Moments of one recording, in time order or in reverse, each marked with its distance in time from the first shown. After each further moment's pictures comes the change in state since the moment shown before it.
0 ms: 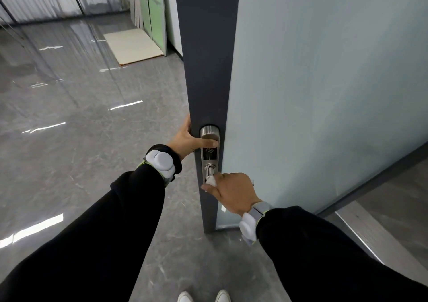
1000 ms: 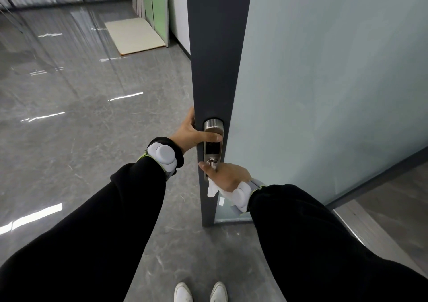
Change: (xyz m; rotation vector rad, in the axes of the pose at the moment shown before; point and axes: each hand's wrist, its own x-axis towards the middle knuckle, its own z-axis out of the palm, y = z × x) left_hand -0.002 0.000 0.002 -0.004 -0.001 -0.011; right_hand 0.042 -0.005 -0.005 0.485 -0.509 0.346
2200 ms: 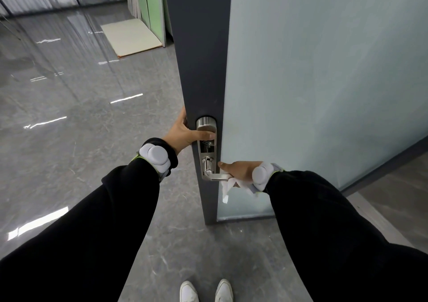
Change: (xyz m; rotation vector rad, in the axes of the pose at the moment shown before) left_hand -0.002 0.003 0.004 0.050 0.030 0.031; right_hand -0.011 0.041 -0.033 0.362 -0.277 0.123
